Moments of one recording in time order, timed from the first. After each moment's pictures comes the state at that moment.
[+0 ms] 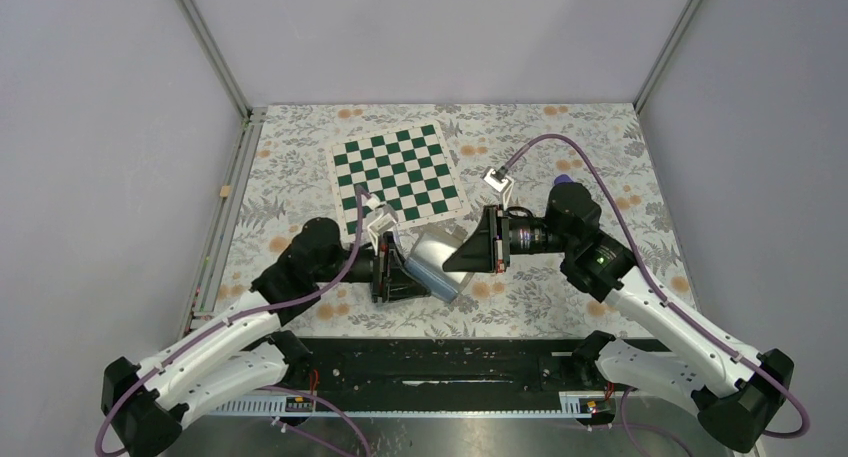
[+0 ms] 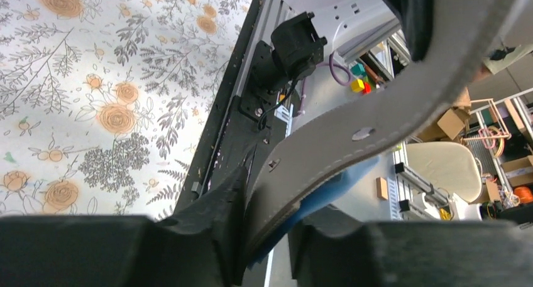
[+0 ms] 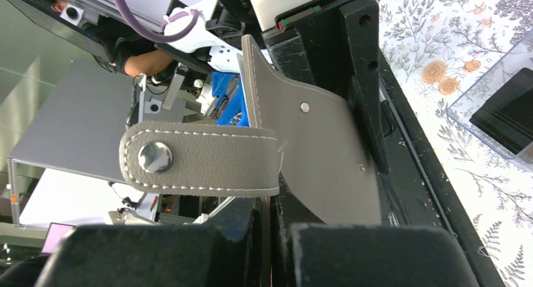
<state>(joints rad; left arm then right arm) -0.75 0.79 0.61 -0.03 0.75 -0.52 0.72 0.94 0.88 -0.05 -0.86 0.88</state>
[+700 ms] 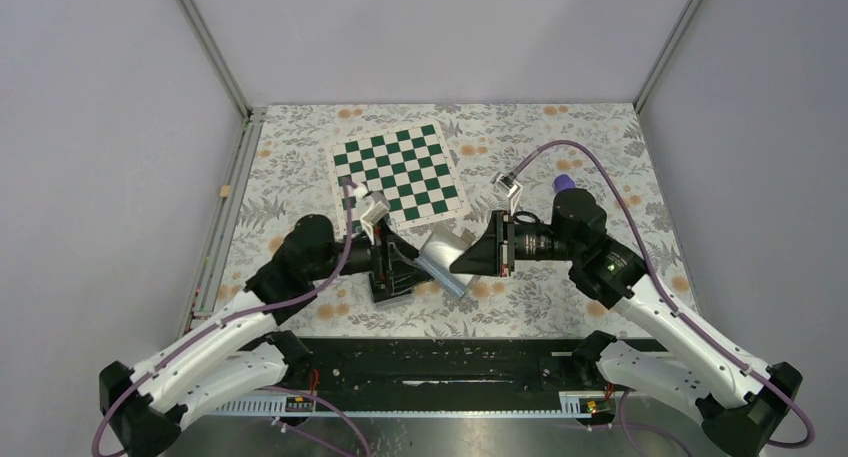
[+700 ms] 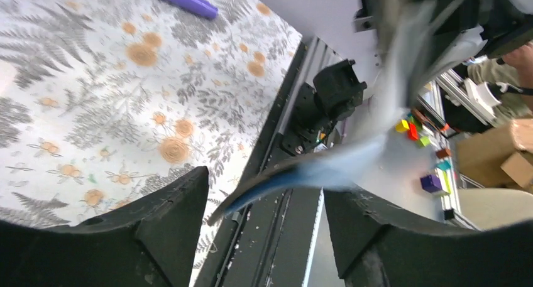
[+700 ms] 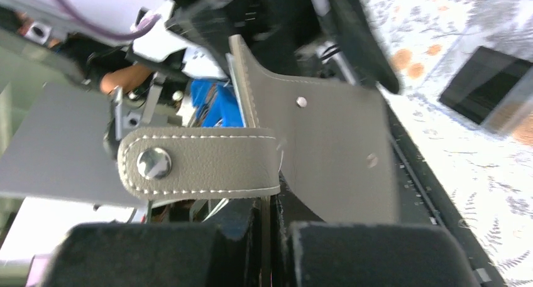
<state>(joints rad) -0.76 0.84 0.66 0.01 0.60 -0.47 0.71 0.89 0.87 -0.16 -0.80 0.86</state>
